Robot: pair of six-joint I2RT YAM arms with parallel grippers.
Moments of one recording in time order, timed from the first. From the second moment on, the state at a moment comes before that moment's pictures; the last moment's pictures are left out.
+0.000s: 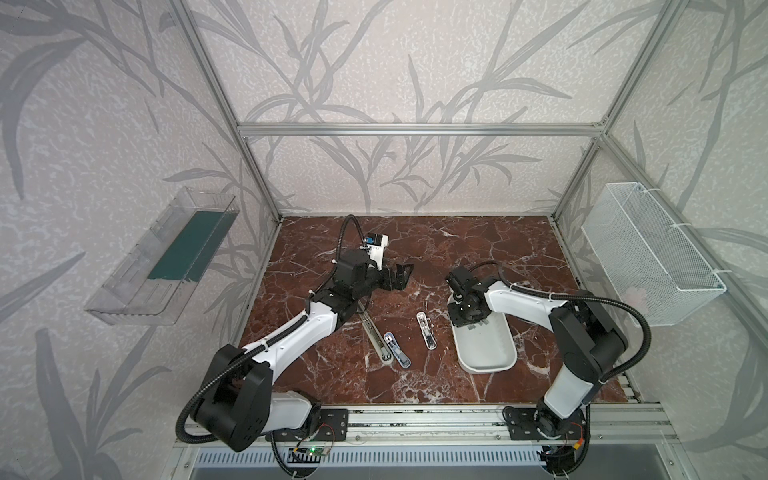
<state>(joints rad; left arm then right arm) -0.46 1.32 0.81 0.17 0.24 -0.33 0.60 1.75 1.04 -0.64 0.04 0.39</state>
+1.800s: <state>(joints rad) -0.39 1.29 0.59 0.13 0.27 -0.51 1.05 1.59 0.91 -0.33 0.32 0.47</state>
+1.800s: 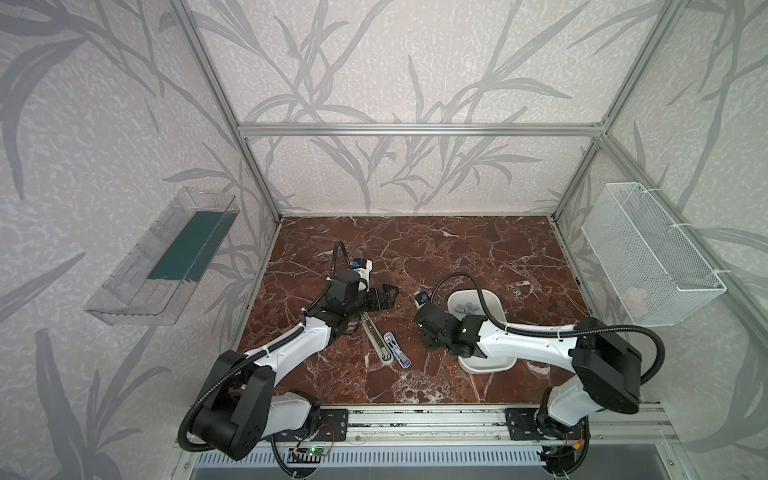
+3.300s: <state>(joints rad) -0.39 1.21 0.51 0.27 0.29 -0.48 1.05 1.73 0.99 -0.37 0.37 0.53</state>
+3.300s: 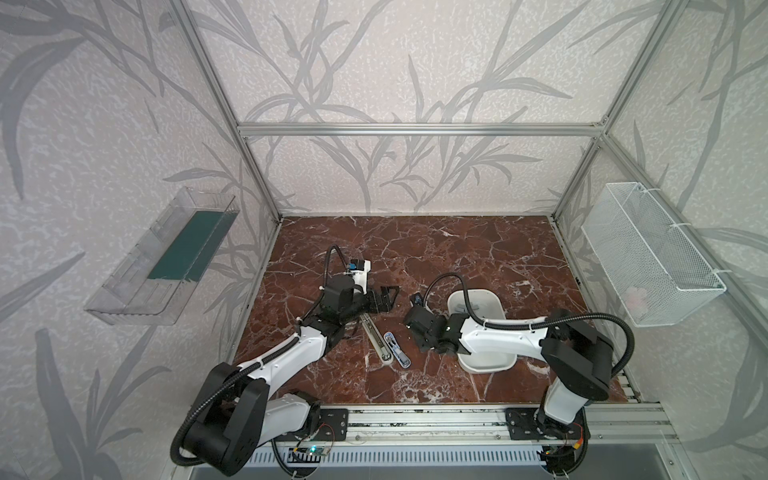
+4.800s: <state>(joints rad) -0.39 1.23 0.51 0.31 0.30 -0.47 1.04 1.73 0.98 -0.33 0.37 0.49</state>
